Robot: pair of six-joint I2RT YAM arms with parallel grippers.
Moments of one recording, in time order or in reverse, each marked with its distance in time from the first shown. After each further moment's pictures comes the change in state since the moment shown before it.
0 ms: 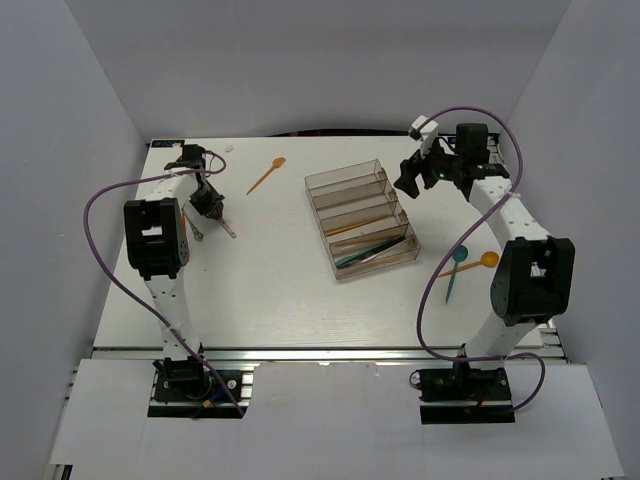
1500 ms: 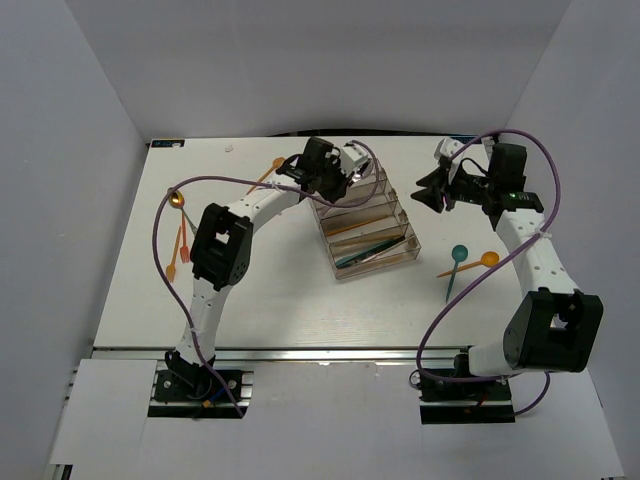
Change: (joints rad) left arm -0.613 0.065 0.203 0.394 0.349 0.939; right arm -0.114 -0.310 -0.236 -0.031 -0.367 -0.185
